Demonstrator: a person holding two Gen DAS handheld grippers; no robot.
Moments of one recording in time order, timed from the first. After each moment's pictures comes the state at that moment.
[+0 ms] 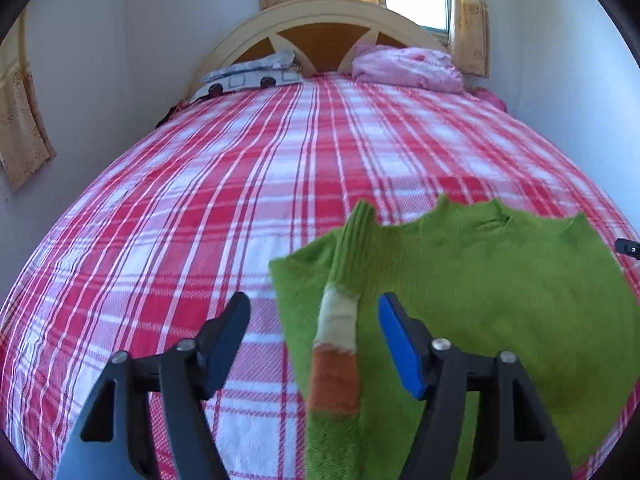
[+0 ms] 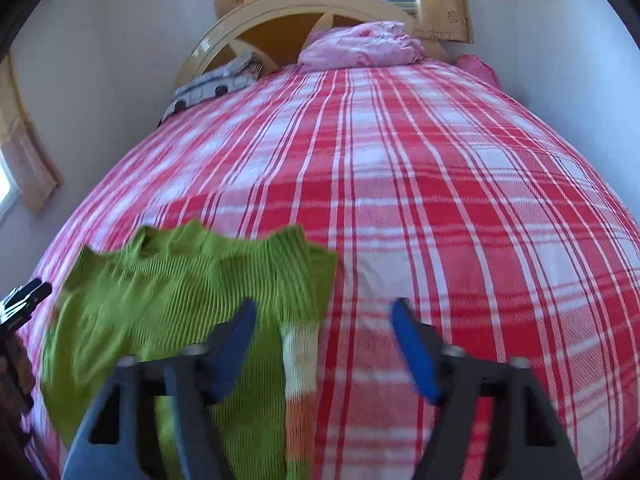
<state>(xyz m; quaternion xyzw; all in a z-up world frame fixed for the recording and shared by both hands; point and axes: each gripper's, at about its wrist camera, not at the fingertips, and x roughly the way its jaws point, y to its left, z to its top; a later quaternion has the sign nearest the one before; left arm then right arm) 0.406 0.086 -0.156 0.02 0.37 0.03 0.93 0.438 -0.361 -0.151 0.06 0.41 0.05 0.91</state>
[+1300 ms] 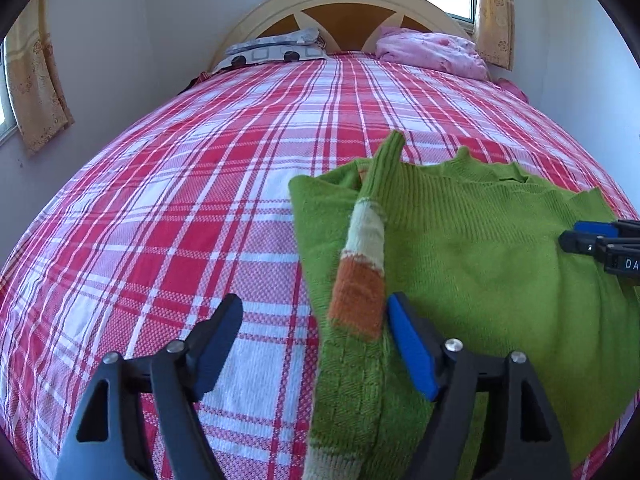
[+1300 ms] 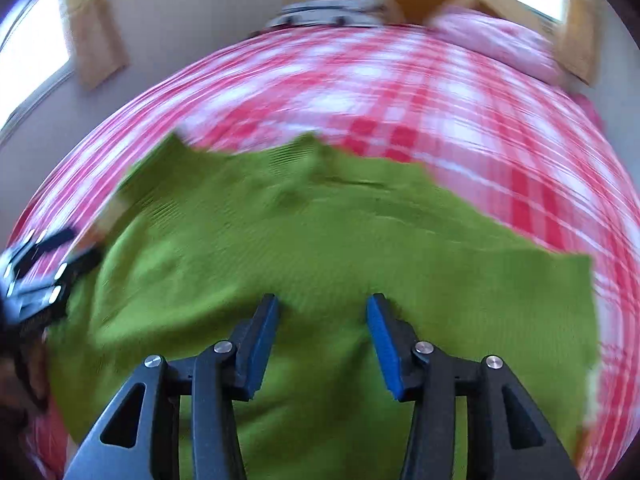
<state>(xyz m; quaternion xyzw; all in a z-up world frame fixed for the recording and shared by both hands) 0.376 0.090 -0.190 0.00 0.39 0.07 0.92 0.469 -0.179 -0.181 -0.05 0.47 0.14 0.87</state>
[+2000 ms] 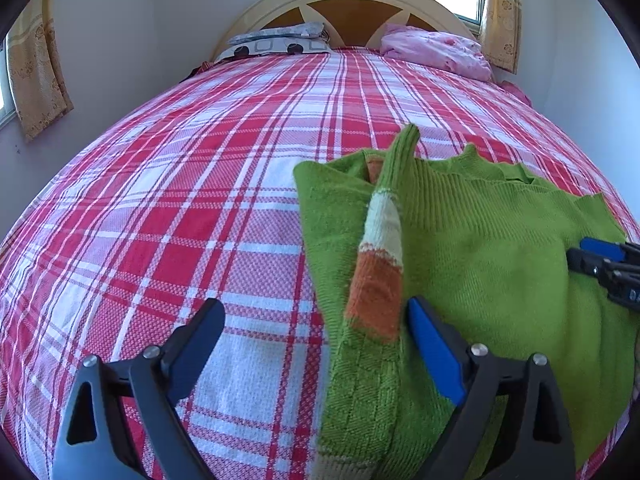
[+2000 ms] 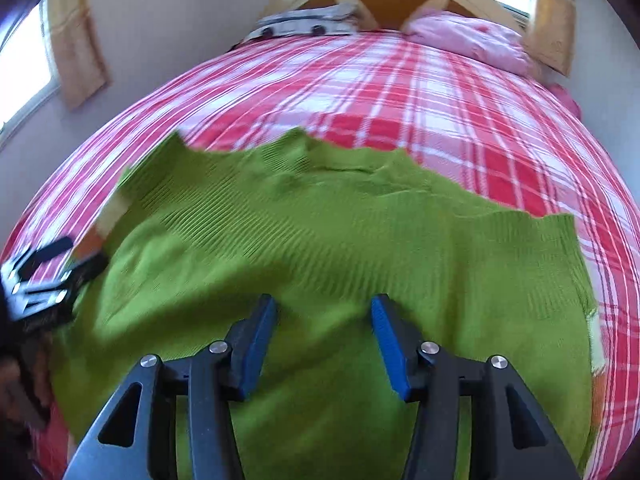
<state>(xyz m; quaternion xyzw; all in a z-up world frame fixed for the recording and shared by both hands) 0.379 0.096 -0.199 -0.02 0.40 0.07 0.92 0.451 -0.170 -0.188 -0.05 0.44 0.12 0.89</state>
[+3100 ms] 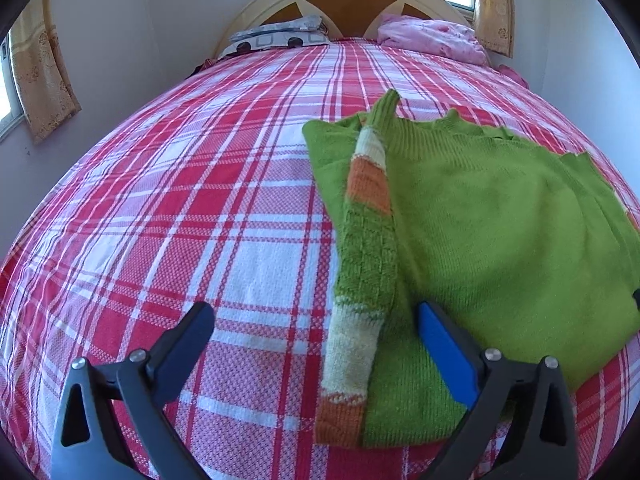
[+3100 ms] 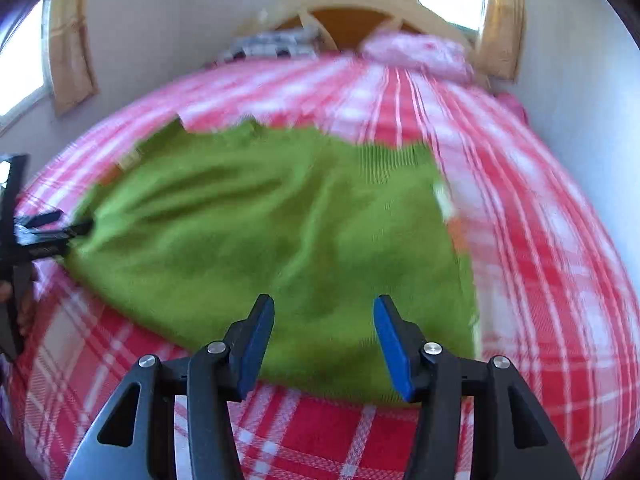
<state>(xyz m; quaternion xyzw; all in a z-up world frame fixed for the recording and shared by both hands) 0.320 0.091 -0.203 0.00 0.41 0.08 0.91 0.314 -0.257 -0.183 -0.06 0.44 0.06 0.89</state>
